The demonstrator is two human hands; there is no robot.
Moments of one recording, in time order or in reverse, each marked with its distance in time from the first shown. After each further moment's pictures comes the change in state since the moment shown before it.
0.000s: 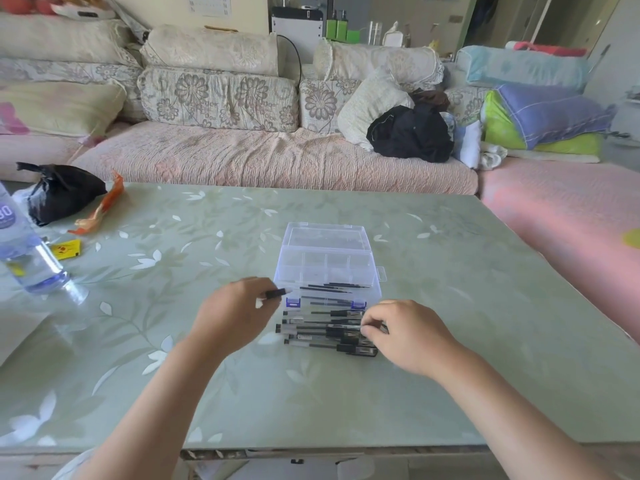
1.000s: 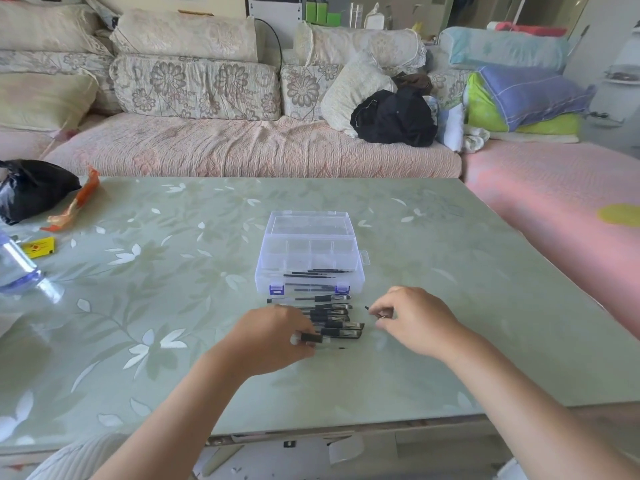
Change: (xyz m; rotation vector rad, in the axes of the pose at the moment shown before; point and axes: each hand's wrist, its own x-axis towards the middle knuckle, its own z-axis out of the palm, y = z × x) left_hand -0.024 0.045 0.037 0.129 -0.382 0.326; right_hand -0.011 0.040 0.001 0.008 -0.072 0.131
